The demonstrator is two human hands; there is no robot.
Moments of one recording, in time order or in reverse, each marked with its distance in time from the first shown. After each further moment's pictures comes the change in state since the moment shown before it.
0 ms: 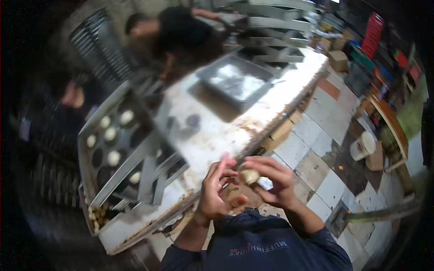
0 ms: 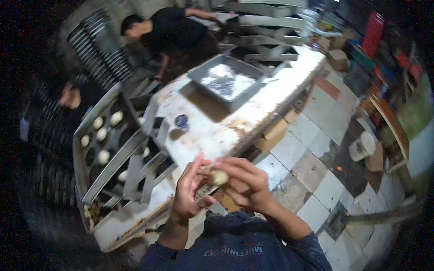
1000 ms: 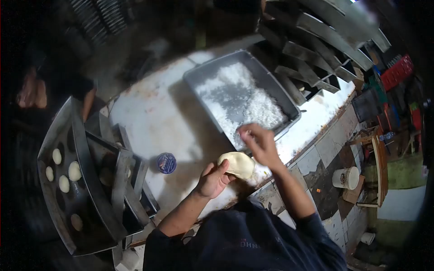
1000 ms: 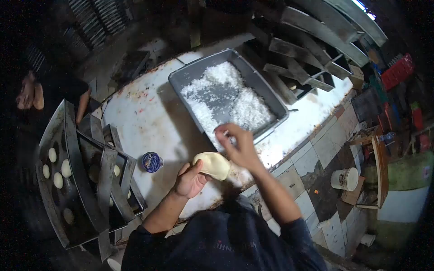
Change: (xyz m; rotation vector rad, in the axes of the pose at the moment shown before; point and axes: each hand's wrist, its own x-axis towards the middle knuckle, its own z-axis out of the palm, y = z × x) left_hand 0.244 -0.209 -0.082 -0.905 0.104 -0.439; right_hand 0.218 0.346 0.015 0.065 -0.216 0.361
